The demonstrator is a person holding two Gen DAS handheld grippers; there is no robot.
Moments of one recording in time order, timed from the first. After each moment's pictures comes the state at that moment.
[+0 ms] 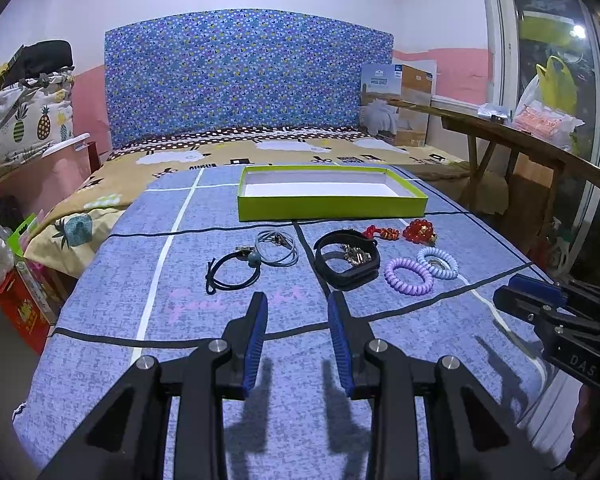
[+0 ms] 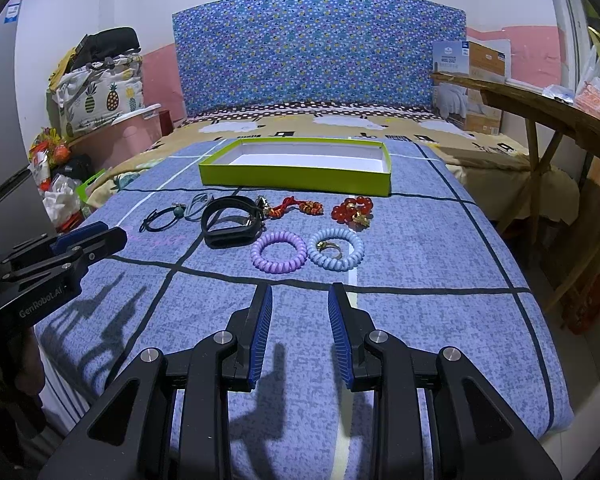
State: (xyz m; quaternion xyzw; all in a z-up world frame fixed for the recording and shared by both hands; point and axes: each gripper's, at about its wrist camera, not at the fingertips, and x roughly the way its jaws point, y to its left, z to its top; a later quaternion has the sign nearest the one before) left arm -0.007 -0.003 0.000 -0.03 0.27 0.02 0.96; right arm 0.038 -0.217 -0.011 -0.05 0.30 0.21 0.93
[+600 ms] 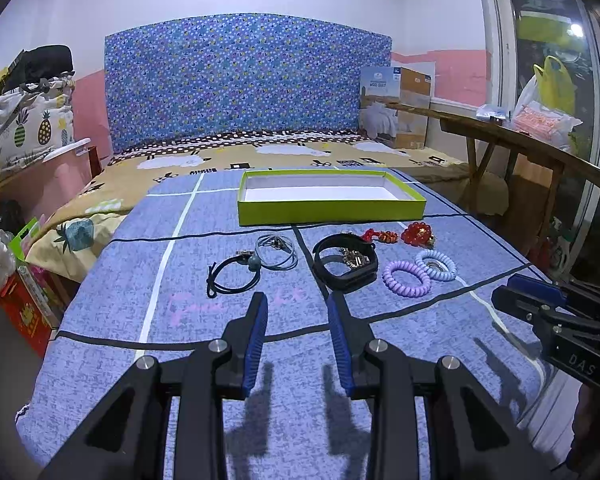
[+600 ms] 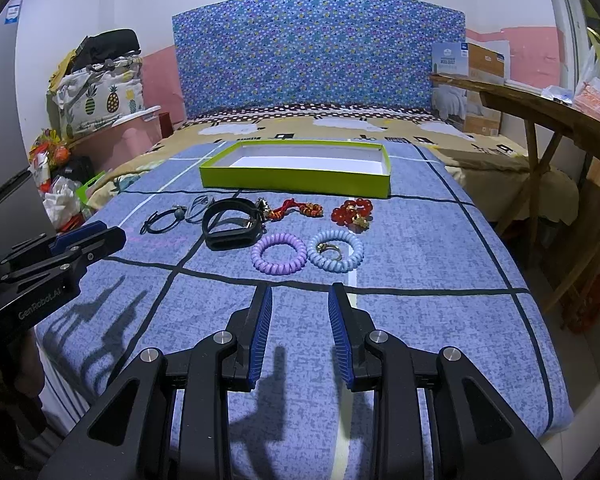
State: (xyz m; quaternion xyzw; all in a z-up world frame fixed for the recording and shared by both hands) left arm -0.010 -0.006 0.003 -0.02 0.26 0.02 0.96; right arm 0.037 -0.224 -0.006 -0.05 0.30 0.21 0.93
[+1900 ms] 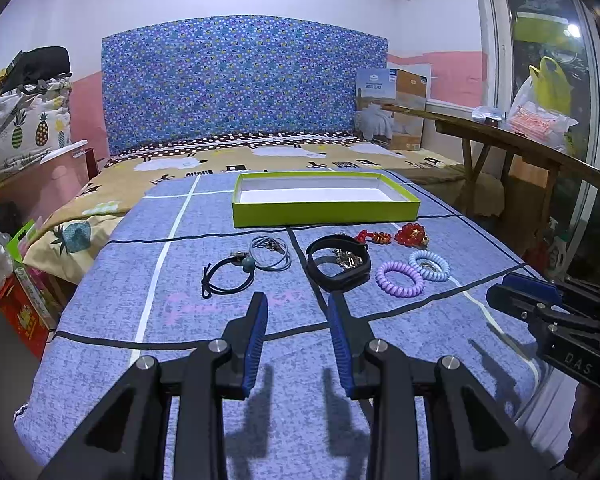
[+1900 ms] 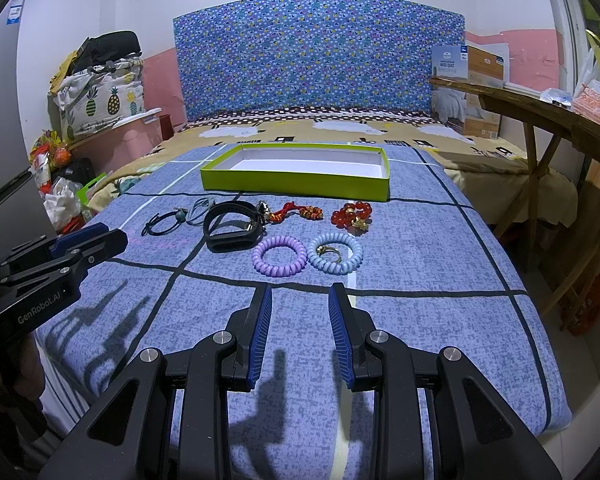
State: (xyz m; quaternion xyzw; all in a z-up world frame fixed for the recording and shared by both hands) left arm -0.011 -0.012 0.004 -0.02 0.26 0.02 0.96; right arm 0.033 -0.223 -0.005 -0.05 0.29 0.21 0.93
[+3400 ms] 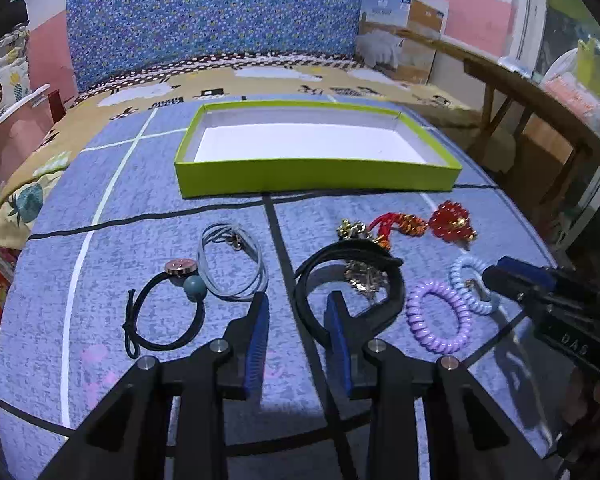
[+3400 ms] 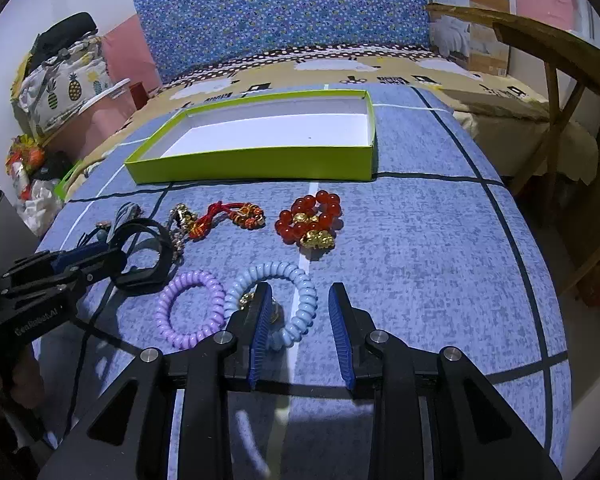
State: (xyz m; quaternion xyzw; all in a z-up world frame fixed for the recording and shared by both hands) left arm 0.115 -0.011 -0.024 -0.05 0.41 -0.01 0.91; right arm 0.159 -0.231 -0.029 -0.03 0.42 0.21 0.89
